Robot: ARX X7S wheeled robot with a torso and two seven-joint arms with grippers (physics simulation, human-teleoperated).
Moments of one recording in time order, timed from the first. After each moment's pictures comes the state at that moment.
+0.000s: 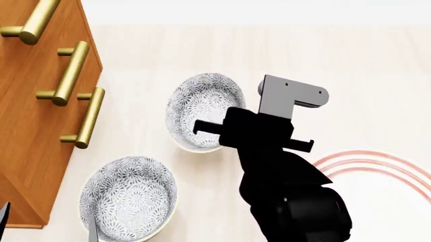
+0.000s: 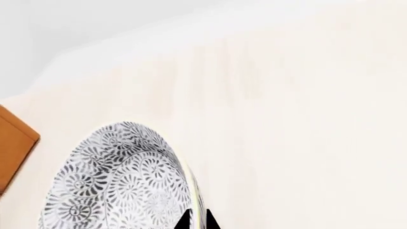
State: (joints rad) left arm 0.03 -0.32 0.39 0.16 0.22 0.32 -0.54; right arm 0.99 0.11 -0.37 0.60 0.76 0.52 0.32
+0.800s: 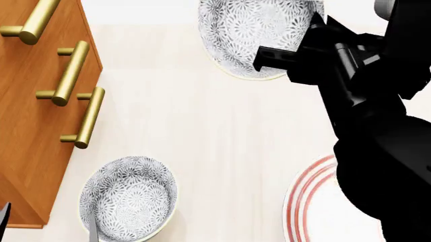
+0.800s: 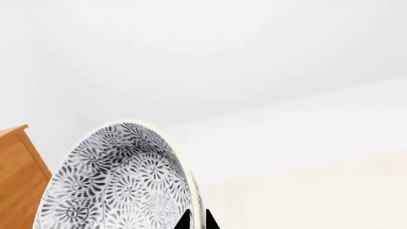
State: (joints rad) left arm 0.03 -0.33 0.40 0.17 0.22 0.31 -0.55; right arm 0.96 0.48 -0.14 -0.23 1.14 0.81 0.56
